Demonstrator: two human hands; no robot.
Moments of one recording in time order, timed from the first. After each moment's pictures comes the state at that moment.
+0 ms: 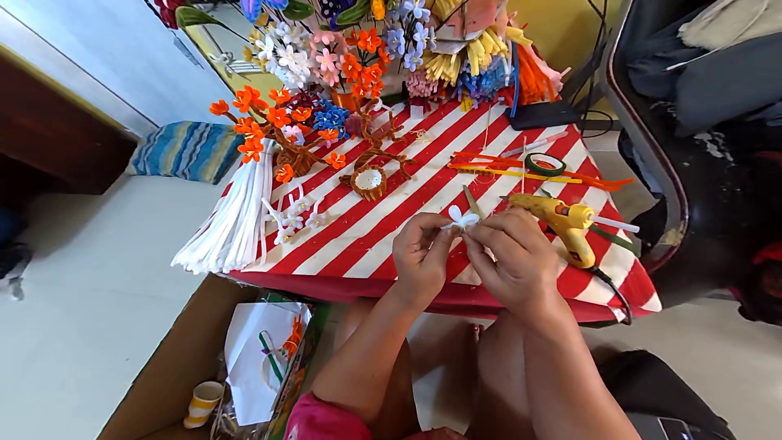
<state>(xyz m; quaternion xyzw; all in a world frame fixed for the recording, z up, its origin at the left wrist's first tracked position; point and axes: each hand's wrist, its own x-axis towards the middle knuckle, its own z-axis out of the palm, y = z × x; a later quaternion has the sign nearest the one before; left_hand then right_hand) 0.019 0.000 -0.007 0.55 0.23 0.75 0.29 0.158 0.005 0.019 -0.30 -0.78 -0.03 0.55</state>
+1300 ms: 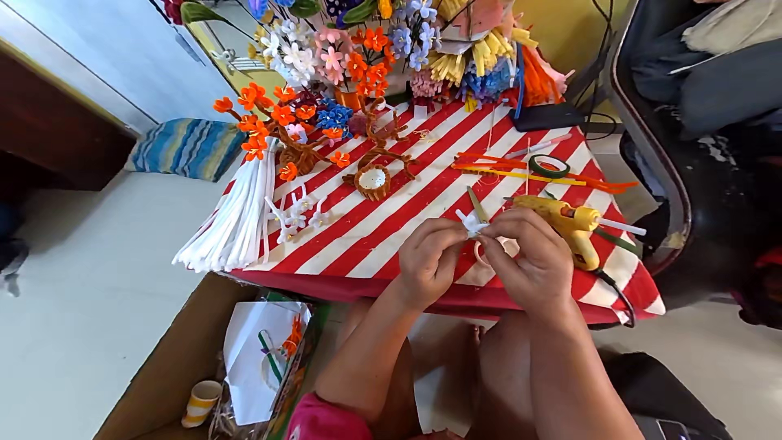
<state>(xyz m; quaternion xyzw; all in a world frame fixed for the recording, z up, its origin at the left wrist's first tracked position) 0.007 0.006 -0.011 0.68 0.23 0.69 0.06 0.166 0.009 0.020 -0.26 -0.76 0.13 0.58</state>
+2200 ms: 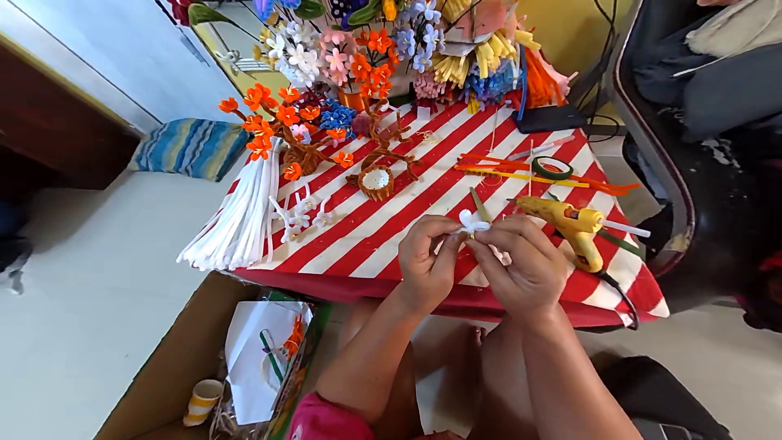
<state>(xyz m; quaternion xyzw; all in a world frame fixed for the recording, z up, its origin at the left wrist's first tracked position) 0.012 0.000 -0.008 0.60 0.23 0.74 0.19 0.147 0.004 0.013 -0.25 -0.74 0.06 0.62</state>
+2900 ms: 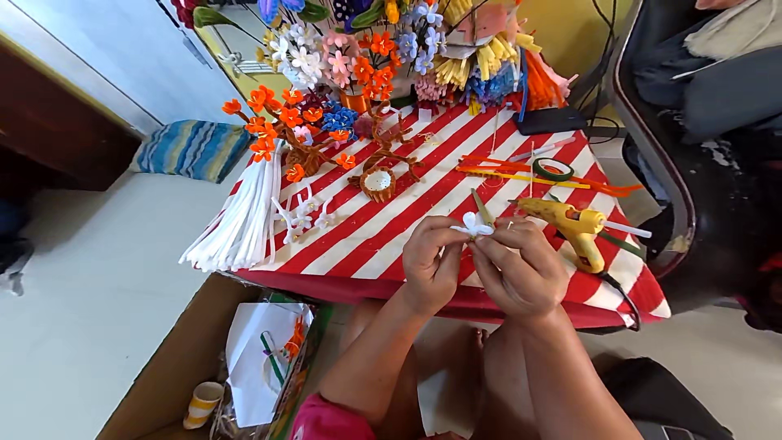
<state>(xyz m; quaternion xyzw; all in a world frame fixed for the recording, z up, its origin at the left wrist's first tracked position) 0.011 -0.001 -0.008 0.62 0.22 0.73 0.17 0.148 0.005 0.009 -0.22 -0.76 -0.06 0.61</state>
